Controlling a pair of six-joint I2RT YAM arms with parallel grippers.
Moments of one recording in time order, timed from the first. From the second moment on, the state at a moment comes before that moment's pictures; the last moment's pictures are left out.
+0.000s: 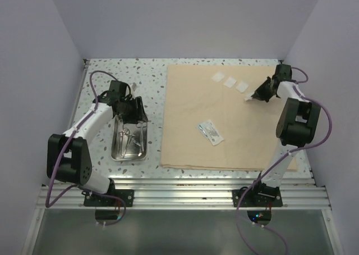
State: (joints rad) left arm -0.17 1.51 1.07 -0.63 0.27 -0.35; right arm -0.24 2.07 1.54 -0.48 -0.22 0.62
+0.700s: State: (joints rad) left arm -0.17 1.26 0.65 0.23 0.92 -1.02; right arm 0.44 1.52 1.42 -0.58 -0.48 0.61
